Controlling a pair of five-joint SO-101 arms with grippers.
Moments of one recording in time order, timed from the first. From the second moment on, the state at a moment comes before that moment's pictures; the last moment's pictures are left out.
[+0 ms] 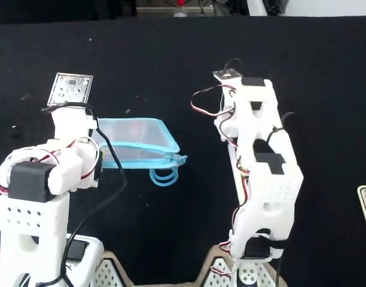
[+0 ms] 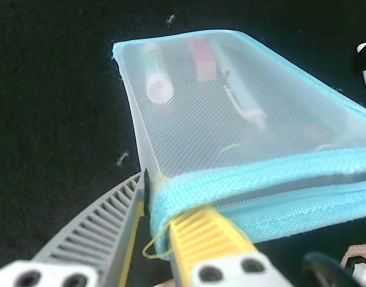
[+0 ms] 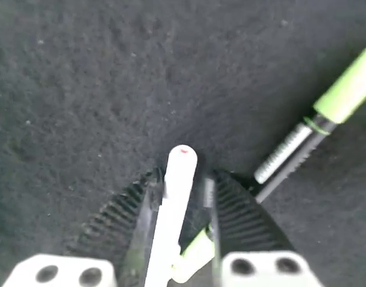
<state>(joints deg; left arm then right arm) 1.7 -50.6 21.8 93.9 -1.5 1.6 32.7 -6.7 77.8 16.3</state>
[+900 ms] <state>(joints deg) 1.7 -50.6 21.8 93.9 -1.5 -13.8 -33.1 12.4 90.0 17.8</state>
